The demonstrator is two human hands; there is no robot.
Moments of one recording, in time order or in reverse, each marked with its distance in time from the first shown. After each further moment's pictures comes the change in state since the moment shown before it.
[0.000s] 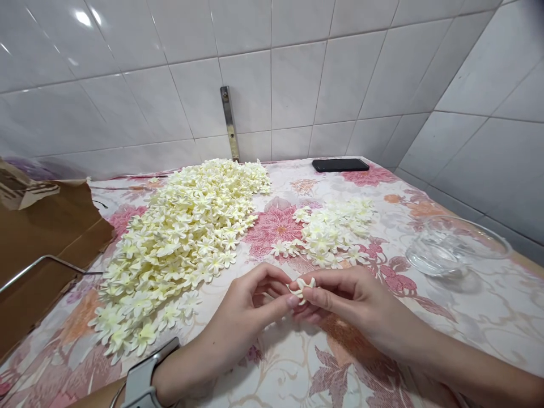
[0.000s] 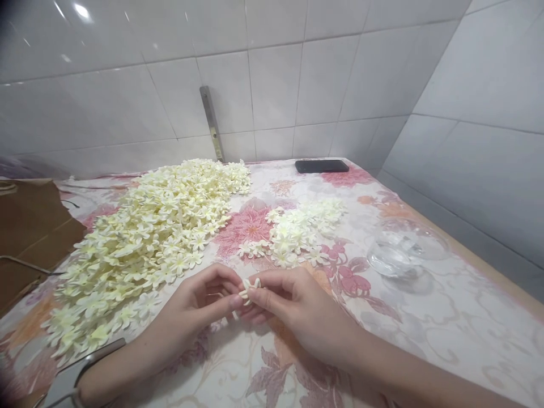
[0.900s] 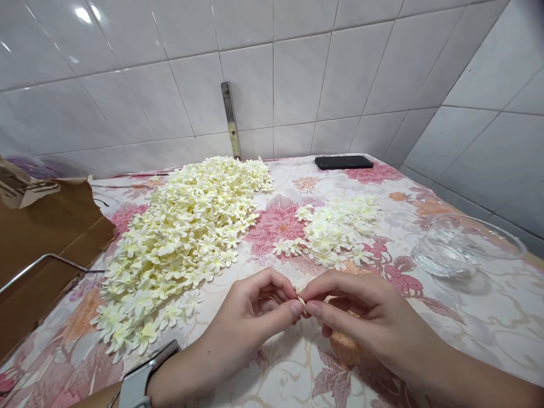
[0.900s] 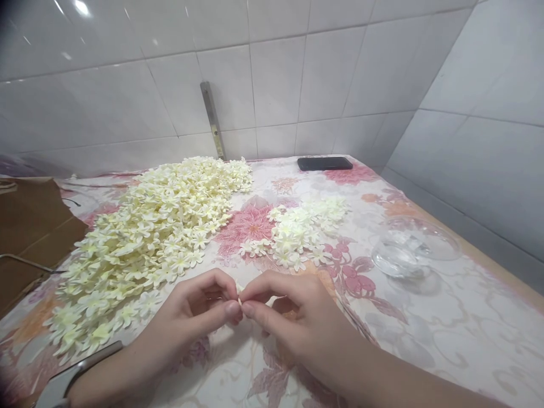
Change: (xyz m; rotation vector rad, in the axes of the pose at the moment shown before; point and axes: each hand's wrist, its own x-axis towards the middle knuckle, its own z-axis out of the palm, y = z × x) left_hand -0.009 0.007 0.003 -0.082 -0.052 -0.062; right_hand -0.008 -0.002 0.005 -0.293 0.114 -0.173
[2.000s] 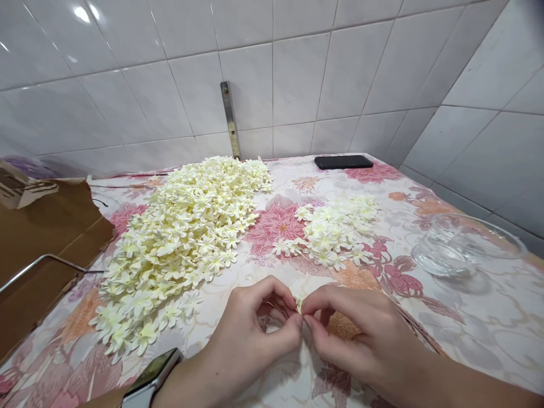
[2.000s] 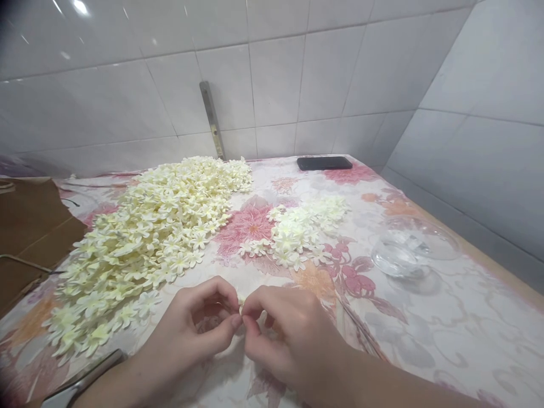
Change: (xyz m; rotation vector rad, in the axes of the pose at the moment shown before) left_hand -0.001 -0.006 0.009 0.234 0.095 0.049; right_hand -0.005 0.006 0.015 -0.381 0.164 -0.369
